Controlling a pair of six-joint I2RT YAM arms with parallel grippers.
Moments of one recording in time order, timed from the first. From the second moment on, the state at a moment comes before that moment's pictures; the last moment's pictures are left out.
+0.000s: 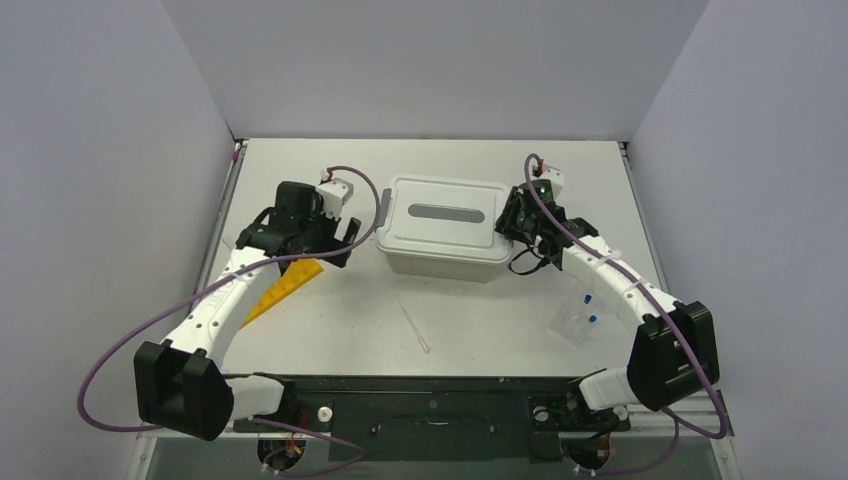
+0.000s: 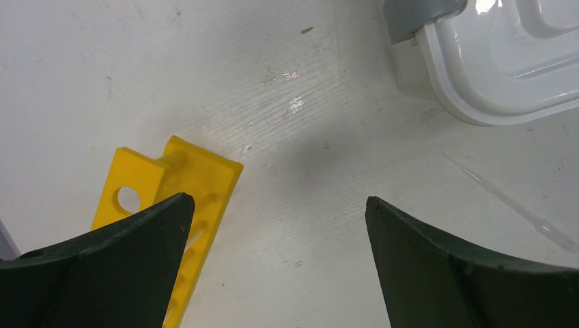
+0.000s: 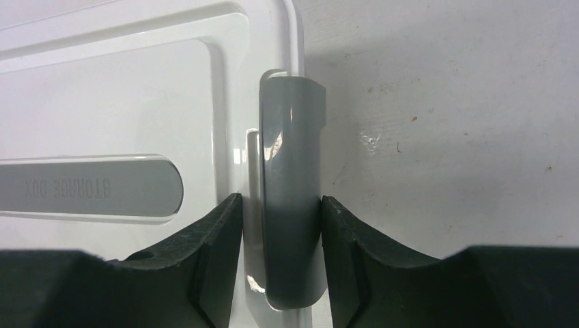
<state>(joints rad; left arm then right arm) -0.28 1.27 1.07 -0.62 0.05 0.17 0.38 1.40 1.03 -0.35 0.19 0.59</state>
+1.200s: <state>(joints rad) -0.10 1.39 0.49 0.53 -0.03 0.03 0.08 1.08 0.53 0.20 0.67 0.32</state>
